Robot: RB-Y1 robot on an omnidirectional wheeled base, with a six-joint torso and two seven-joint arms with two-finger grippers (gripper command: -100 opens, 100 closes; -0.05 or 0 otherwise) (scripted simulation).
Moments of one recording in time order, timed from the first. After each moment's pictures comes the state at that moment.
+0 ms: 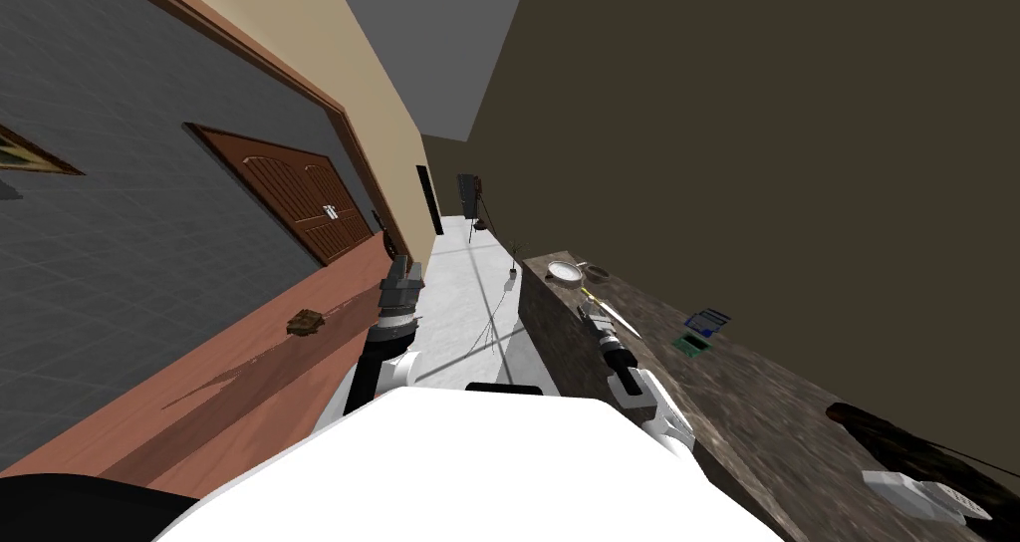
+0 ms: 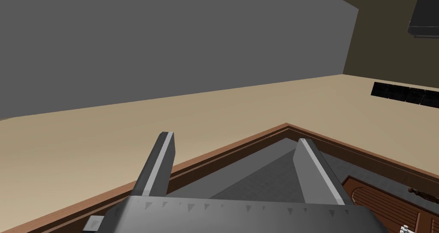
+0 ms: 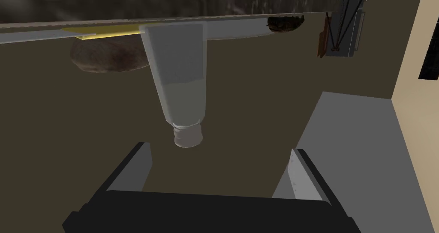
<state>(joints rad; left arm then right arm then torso) 0.46 0.03 0.06 -2.21 -0.04 -0.55 -0.07 0.24 -0.31 -0.20 -1.45 0.55 -0.34 0.62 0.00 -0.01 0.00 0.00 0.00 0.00</state>
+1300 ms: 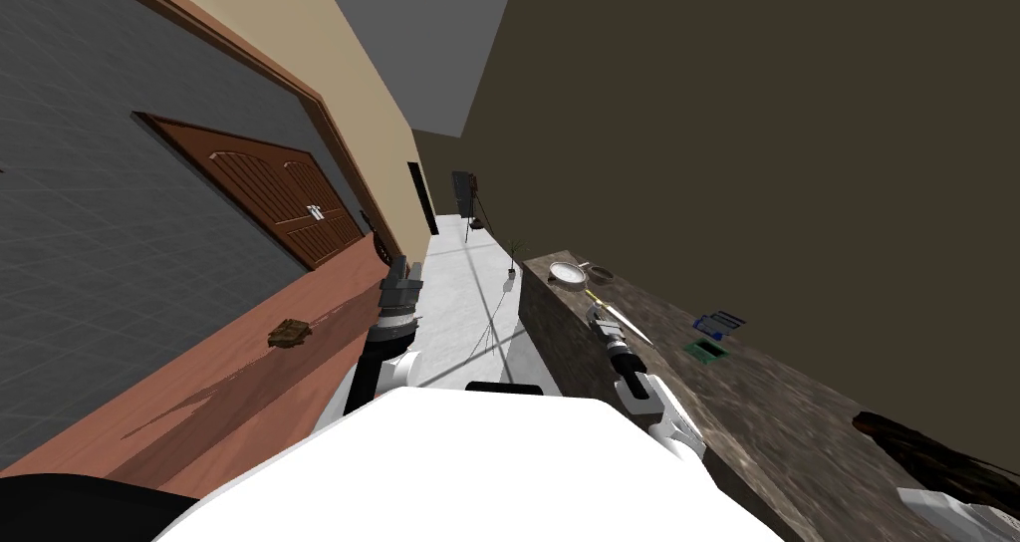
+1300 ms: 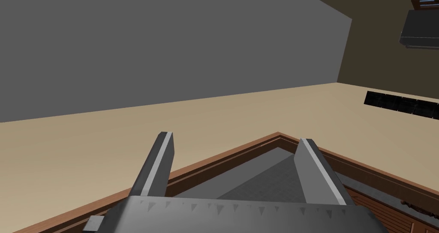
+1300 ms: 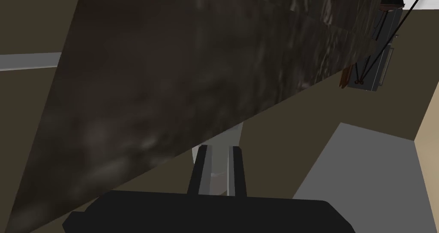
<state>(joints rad) 0.45 0.03 0.06 -2.21 -0.04 -0.55 -0.07 0.22 -0.32 -0.26 -1.38 0.58 -0.33 0.70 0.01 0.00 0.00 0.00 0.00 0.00</state>
